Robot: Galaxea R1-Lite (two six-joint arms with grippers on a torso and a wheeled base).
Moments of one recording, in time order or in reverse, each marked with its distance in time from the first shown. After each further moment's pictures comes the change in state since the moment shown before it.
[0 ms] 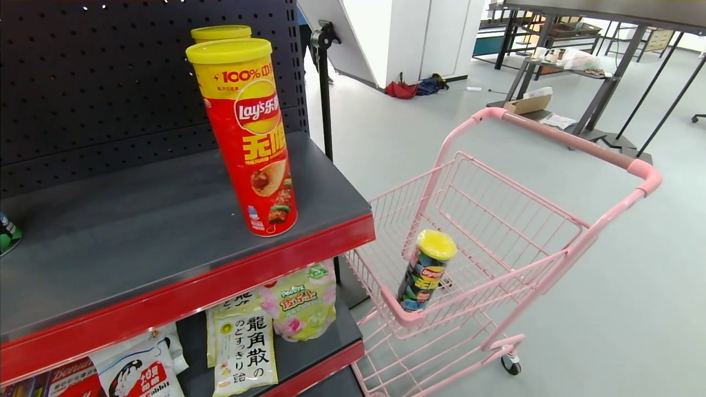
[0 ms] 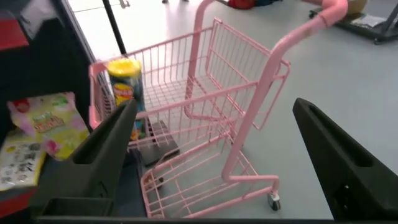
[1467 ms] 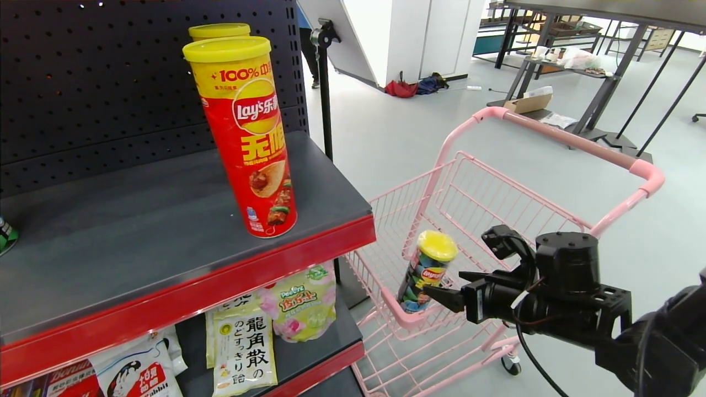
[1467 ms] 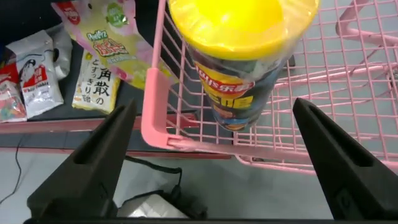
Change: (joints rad) left arm 0.000 0.000 0.000 -0.001 0.001 0.010; right arm 0.399 1.805 -0.262 -1.001 0.168 0.109
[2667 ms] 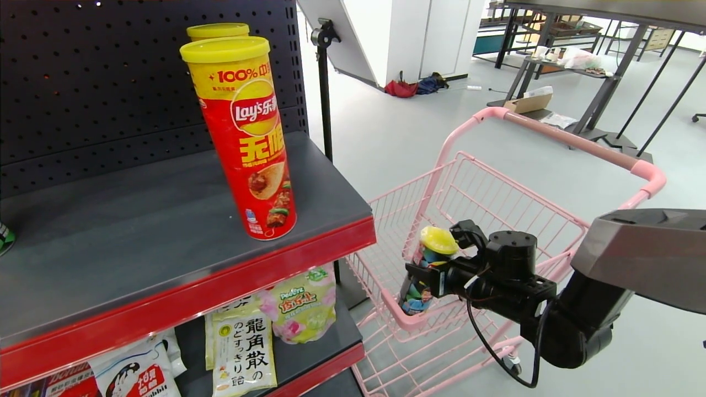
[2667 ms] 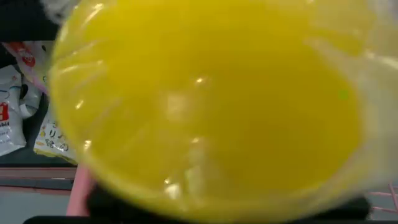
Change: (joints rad) left arm 0.000 0.000 0.000 -0.002 0.000 0.025; right arm -0.019 0.329 -0.195 -0.263 -0.010 -0.009
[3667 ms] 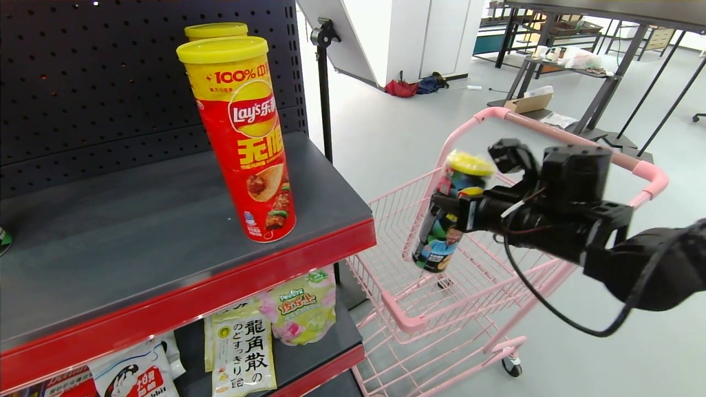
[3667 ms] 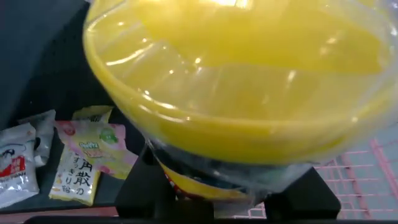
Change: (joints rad) left arm 0.000 0.000 0.000 0.002 0.000 -0.006; right arm 0.013 -0.448 -0.221 0.560 -0.142 -0.028
